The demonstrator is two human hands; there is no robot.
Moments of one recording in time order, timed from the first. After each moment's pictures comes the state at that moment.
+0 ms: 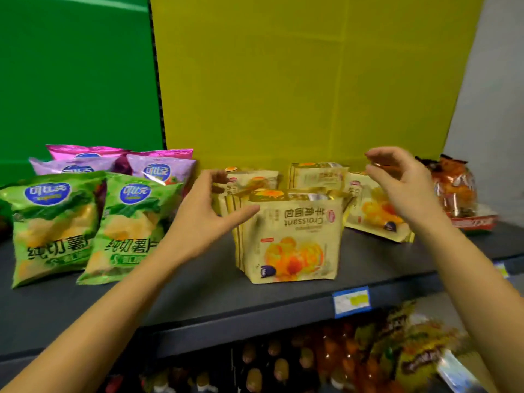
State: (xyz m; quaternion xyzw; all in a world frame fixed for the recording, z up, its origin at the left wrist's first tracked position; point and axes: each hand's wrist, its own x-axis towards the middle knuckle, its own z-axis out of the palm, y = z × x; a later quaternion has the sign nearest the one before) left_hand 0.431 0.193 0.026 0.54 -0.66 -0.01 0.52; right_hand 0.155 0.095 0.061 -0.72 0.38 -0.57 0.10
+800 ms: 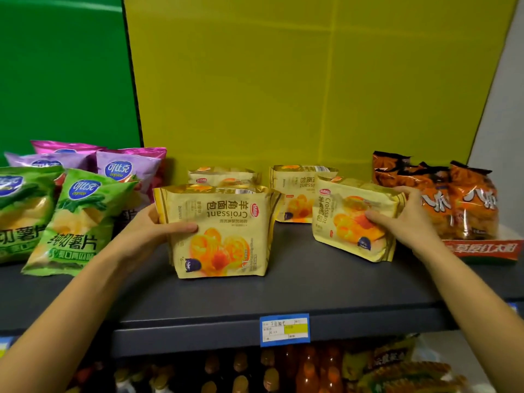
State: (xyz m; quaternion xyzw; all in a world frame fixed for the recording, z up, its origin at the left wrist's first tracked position) left_hand 0.418 0.144 -0.009 0.49 -0.52 -0.31 0.63; right_hand 0.054 -0.043 0.007 -0.69 0.50 -0.48 0.21
